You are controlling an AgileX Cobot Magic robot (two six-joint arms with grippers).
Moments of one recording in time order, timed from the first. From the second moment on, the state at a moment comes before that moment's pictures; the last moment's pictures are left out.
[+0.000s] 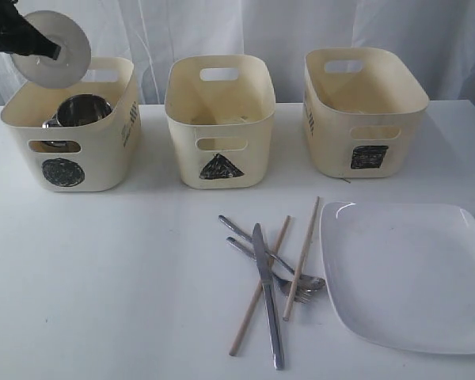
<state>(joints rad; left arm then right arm) -0.11 1.88 -1.65 0.47 0.39 -0.10 -0.14 0.01 -0.01 -0.22 0.19 0.08</state>
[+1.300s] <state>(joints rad) -0.08 1.64 -1.67 0.08 0.72 0.03 -0.14 0.01 -0.01 -0.22 0.19 0.08</state>
